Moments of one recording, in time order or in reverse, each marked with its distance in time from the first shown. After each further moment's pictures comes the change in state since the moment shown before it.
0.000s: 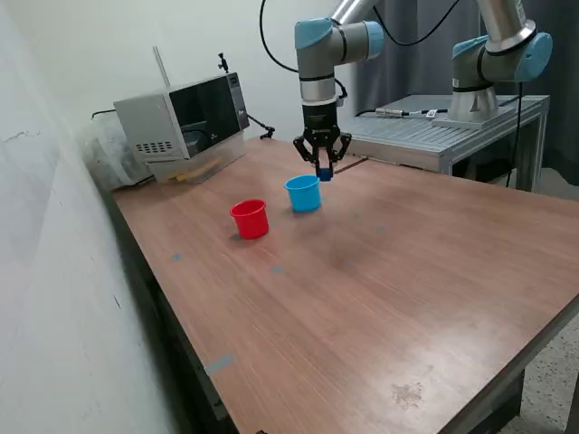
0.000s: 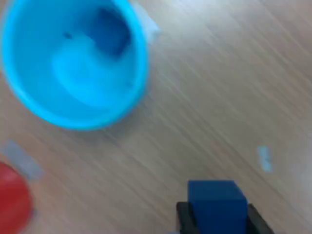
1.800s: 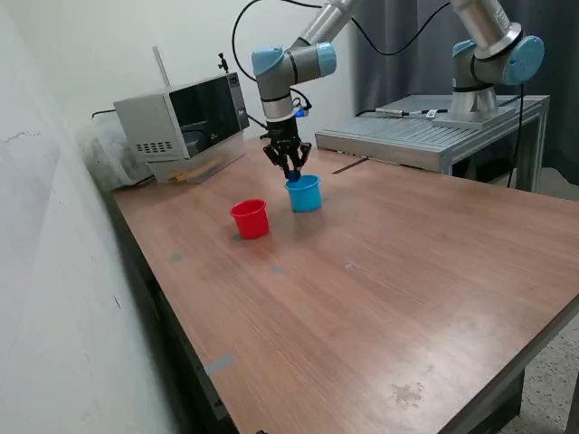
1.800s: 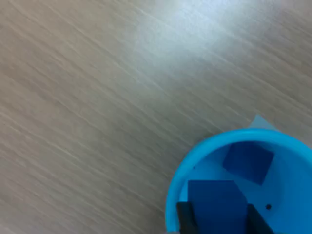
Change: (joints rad) arm -0.184 0.105 -0.094 0.070 -0.053 -0.004
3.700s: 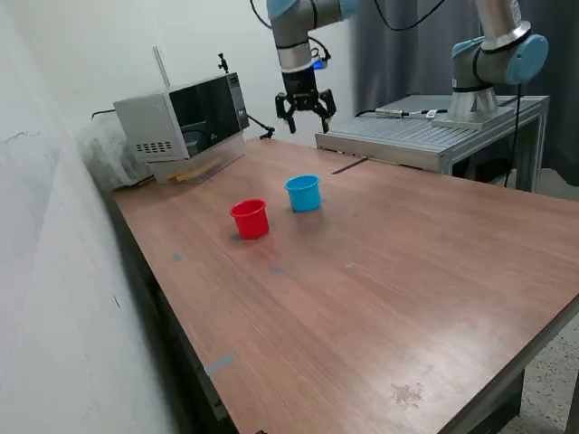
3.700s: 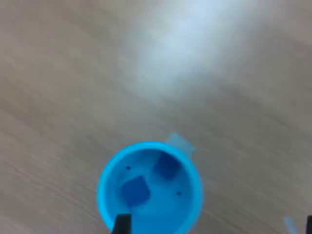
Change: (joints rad) arm 0.079 -0.240 0.015 0.274 -0.027 0.128
